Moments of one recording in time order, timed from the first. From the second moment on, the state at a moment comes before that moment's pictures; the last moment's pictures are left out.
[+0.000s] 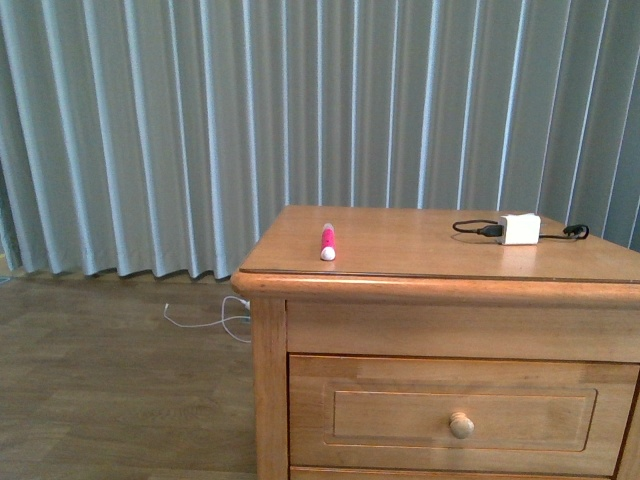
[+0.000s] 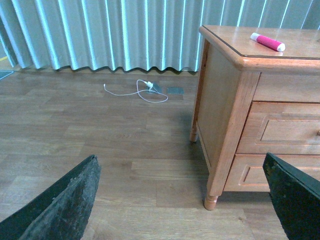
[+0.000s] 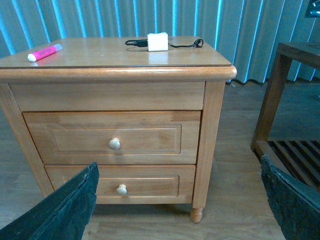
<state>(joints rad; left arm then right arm) 0.00 0.00 0.02 0.00 0.00 0.00 0.00 0.00 0.01 0.00 0.00 0.00</state>
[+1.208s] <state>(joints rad) 0.00 0.00 0.02 0.00 0.00 0.00 0.06 0.30 0.10 -0.05 0.02 -0.02</state>
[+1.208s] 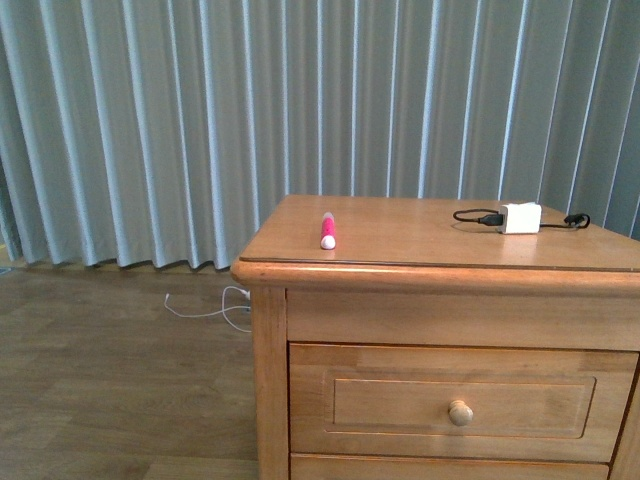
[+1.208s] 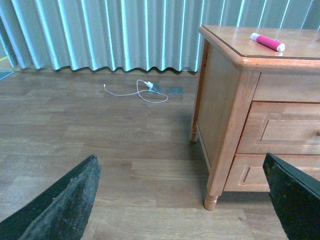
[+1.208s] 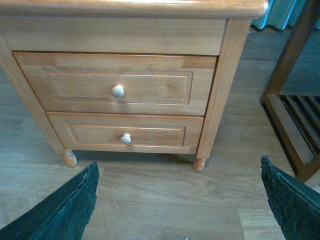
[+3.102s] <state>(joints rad) 0.00 0.00 0.02 0.00 0.00 0.00 0.34 2.22 1.18 0.46 0.33 0.17</state>
